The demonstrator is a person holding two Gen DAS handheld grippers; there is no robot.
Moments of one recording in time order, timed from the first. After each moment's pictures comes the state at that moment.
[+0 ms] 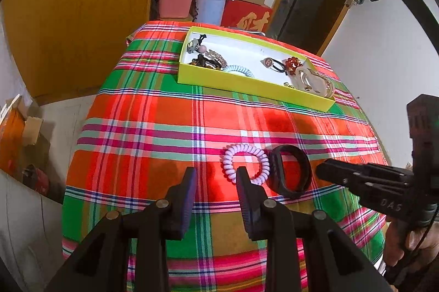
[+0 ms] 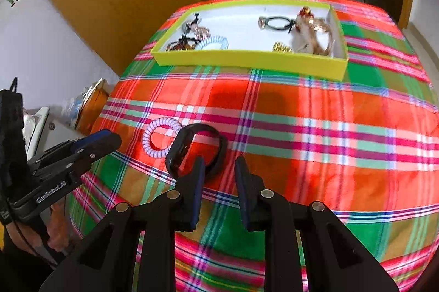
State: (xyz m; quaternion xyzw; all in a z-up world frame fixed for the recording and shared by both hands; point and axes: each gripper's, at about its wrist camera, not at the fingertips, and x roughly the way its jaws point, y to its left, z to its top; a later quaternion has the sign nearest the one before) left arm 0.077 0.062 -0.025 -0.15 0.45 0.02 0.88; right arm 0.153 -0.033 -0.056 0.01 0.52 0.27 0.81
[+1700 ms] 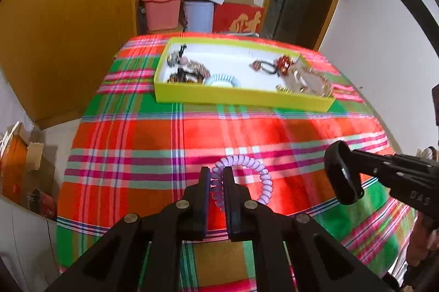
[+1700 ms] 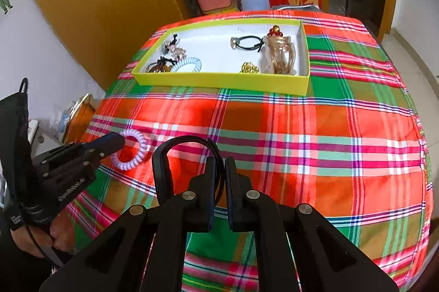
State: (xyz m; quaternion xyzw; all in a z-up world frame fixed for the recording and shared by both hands) left arm 0.106 0.034 -0.020 -0.10 0.43 0.02 0.90; right arm 0.153 -0.065 -0.031 0.00 0.48 0.23 0.85
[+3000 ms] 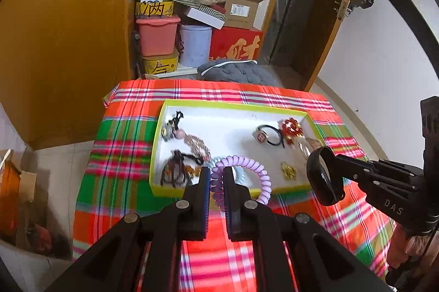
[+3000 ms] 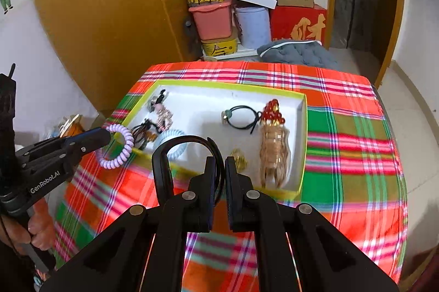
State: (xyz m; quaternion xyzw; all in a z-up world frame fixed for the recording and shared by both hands) left arm 0.202 0.066 0.022 -0.11 0.39 0.01 0.91; right arm 0.251 -0.039 0.003 -0.03 0.43 0.23 0.87
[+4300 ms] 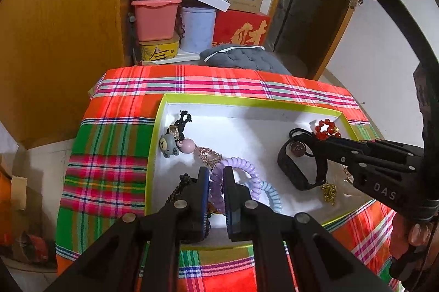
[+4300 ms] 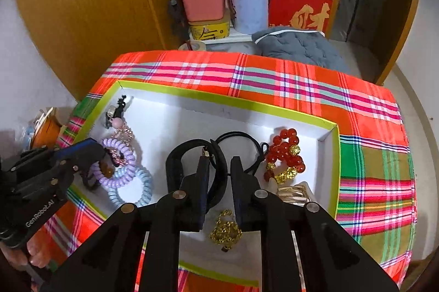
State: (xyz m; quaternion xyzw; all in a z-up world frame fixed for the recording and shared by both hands) left arm 0.267 0.089 -0.027 -0.11 0.43 0.01 0.90; right arm 0.326 0.002 -0.031 -0.07 0.46 0.20 0.86
